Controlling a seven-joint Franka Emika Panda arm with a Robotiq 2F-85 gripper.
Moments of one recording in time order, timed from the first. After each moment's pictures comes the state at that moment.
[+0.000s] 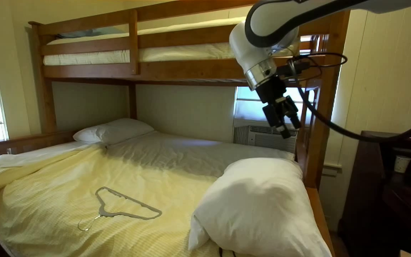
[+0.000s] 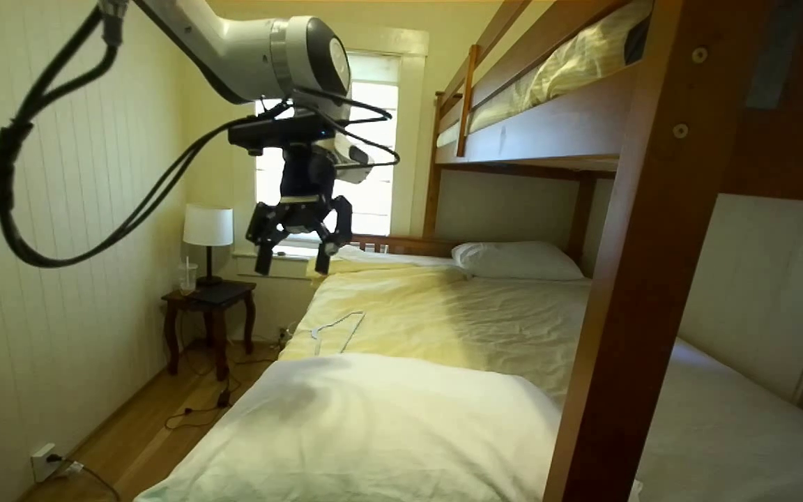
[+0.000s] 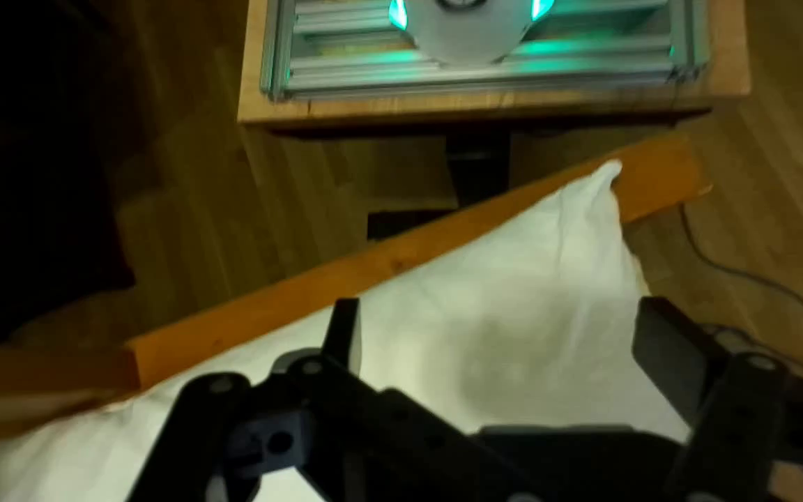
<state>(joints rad) 0.08 -0.10 0.09 -1.90 -0.11 1.26 0.19</state>
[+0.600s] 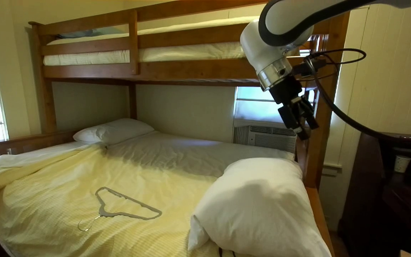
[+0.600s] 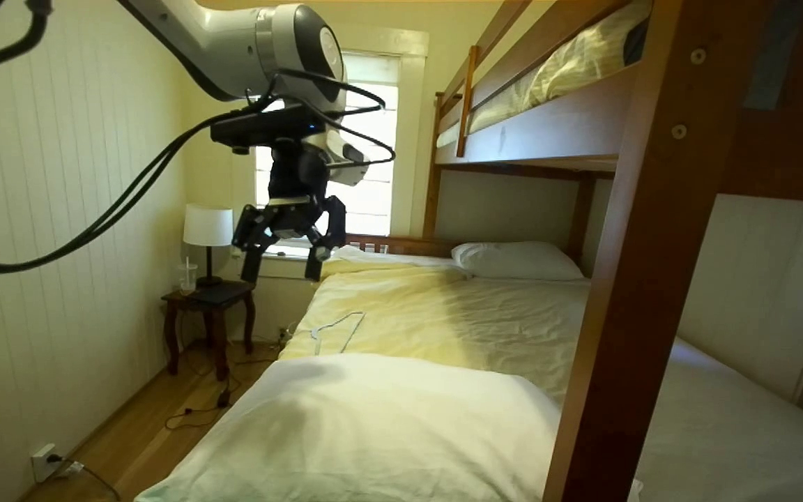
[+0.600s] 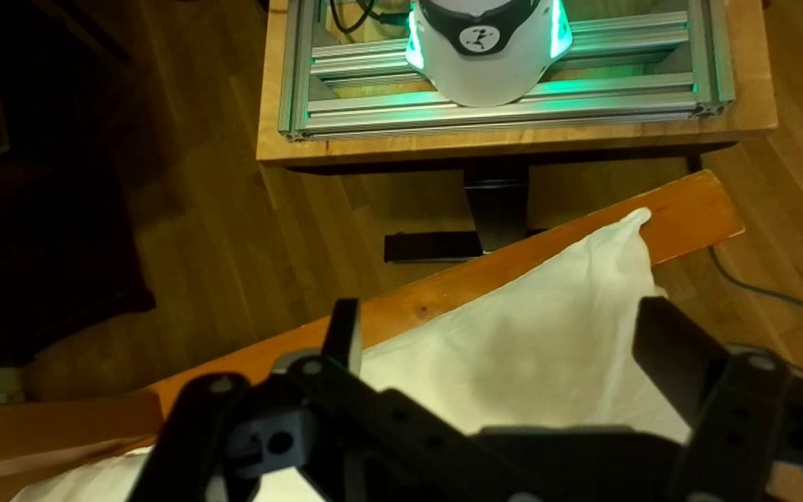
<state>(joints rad) 0.08 -0.19 0.08 -2.01 -0.13 1.25 0.19</state>
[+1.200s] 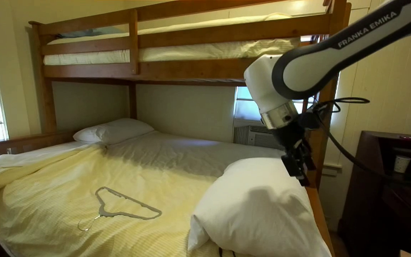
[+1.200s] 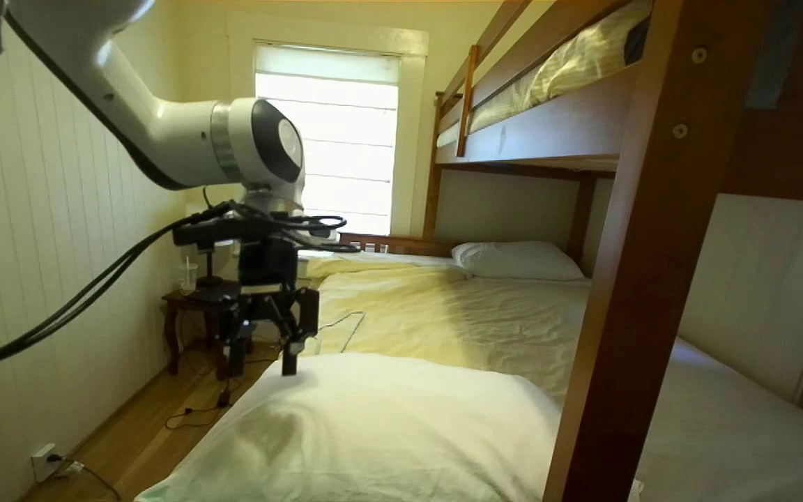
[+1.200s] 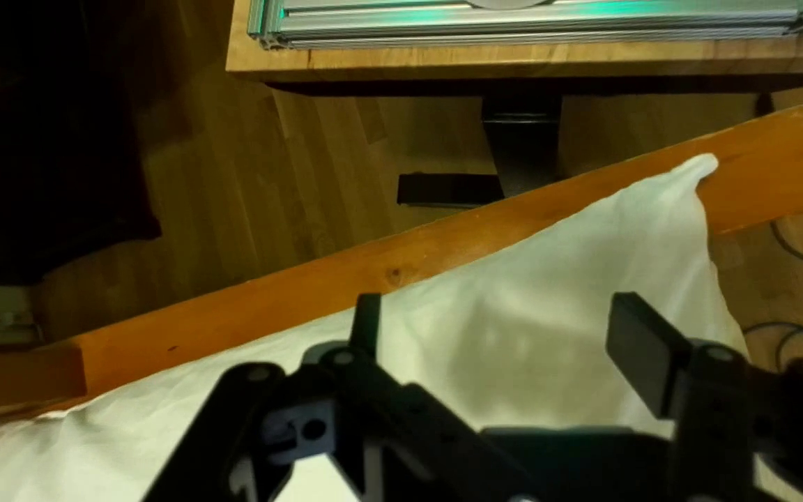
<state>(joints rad) 0.10 -0.24 0.14 -2.36 -0.17 1.64 0.25</state>
